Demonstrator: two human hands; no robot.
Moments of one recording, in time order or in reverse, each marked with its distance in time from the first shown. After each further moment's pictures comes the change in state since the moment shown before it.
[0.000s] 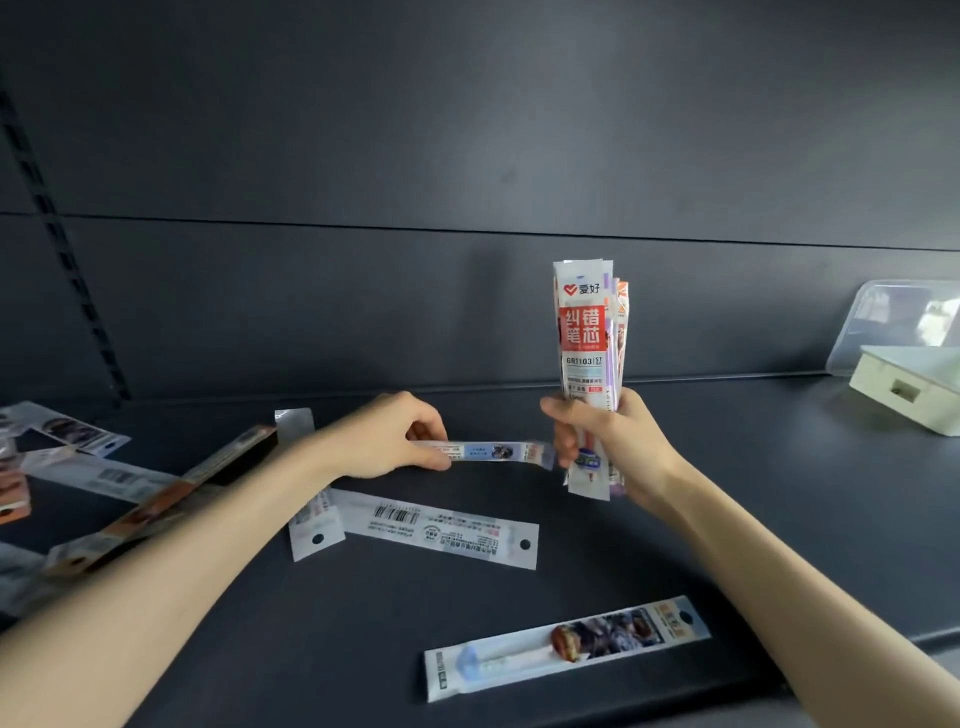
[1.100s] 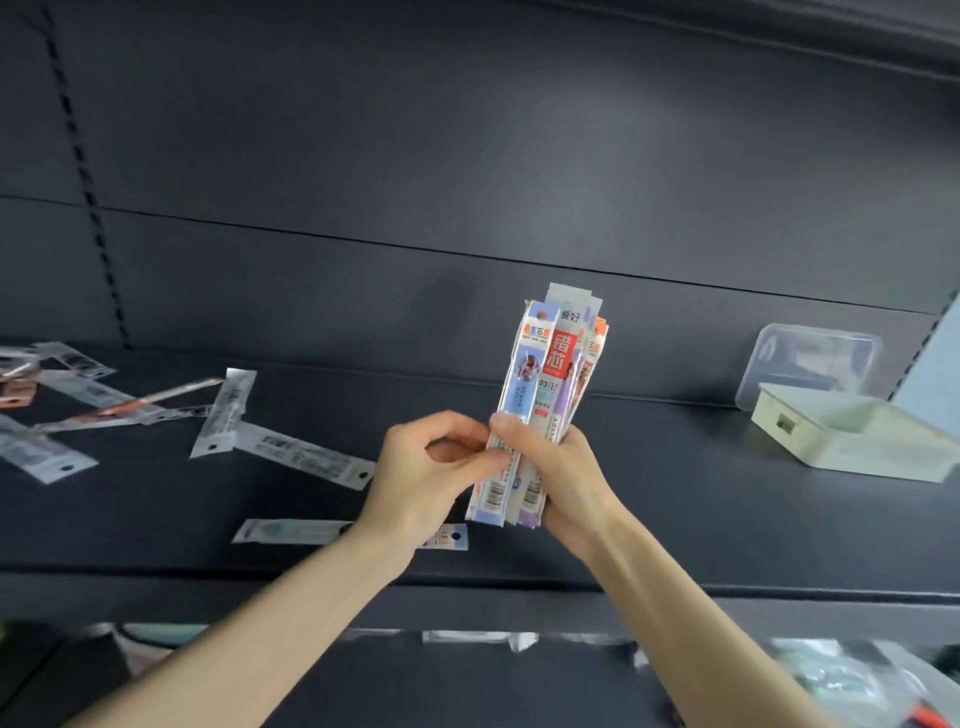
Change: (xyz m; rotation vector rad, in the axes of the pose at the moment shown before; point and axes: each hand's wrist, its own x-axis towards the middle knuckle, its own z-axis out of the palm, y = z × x) left_hand -0.056 0.231 0.108 -0.866 0.657 -0.089; right_hand -0.092 -0.009 -0.093 0.324 -0.233 0.001
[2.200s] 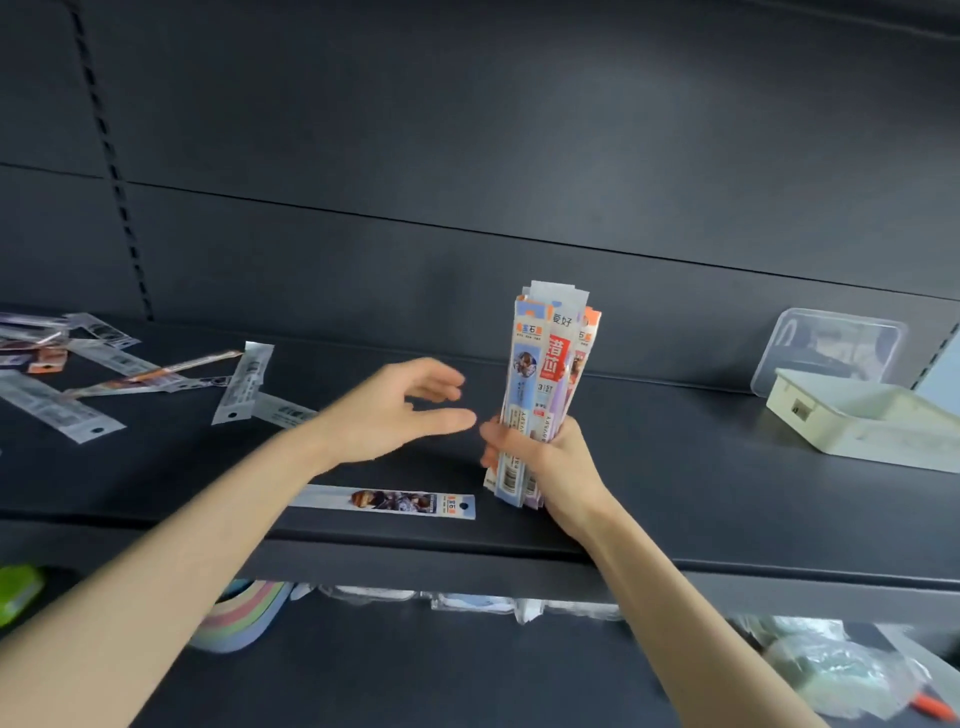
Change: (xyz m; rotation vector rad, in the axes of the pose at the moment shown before) left_hand 0.036 0.005 -0.050 0.499 -0.348 -0.034; right_hand 0.000 0.018 -0.001 -0.209 0.015 -0.078
